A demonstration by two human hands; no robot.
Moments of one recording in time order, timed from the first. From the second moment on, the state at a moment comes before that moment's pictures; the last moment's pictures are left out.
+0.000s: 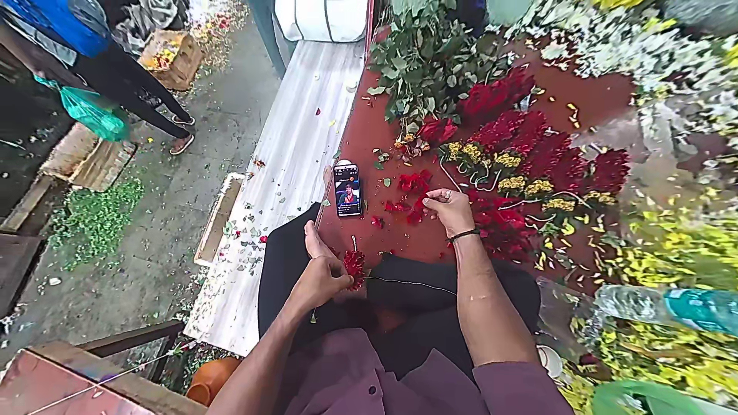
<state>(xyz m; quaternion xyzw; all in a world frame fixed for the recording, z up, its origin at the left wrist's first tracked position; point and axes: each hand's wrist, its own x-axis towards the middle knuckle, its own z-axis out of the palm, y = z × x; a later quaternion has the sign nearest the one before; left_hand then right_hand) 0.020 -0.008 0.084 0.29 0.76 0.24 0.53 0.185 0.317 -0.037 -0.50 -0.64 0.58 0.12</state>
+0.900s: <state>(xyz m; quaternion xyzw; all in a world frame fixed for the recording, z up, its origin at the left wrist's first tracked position) 0.025 -0.008 0.079 0.30 0.75 0.25 0.53 0.189 0.256 0.021 -0.36 -0.50 0.77 0.19</state>
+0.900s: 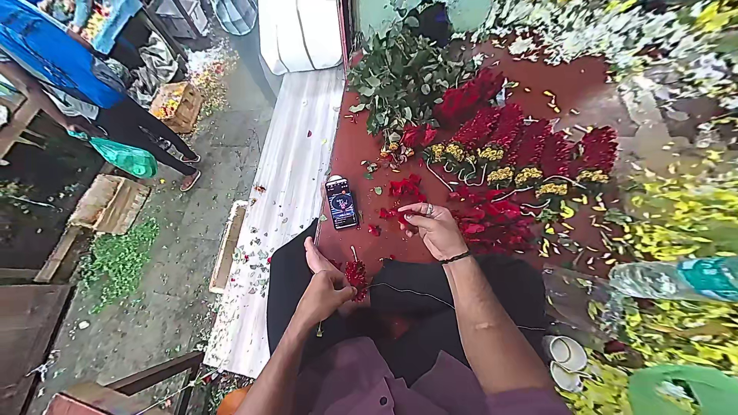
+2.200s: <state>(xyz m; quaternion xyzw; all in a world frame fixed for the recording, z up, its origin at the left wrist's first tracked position) 0.025 -0.010 0.078 0.29 0.75 0.25 0.54 0.188 0.253 0.006 -0.40 -0.66 0.61 0.18</state>
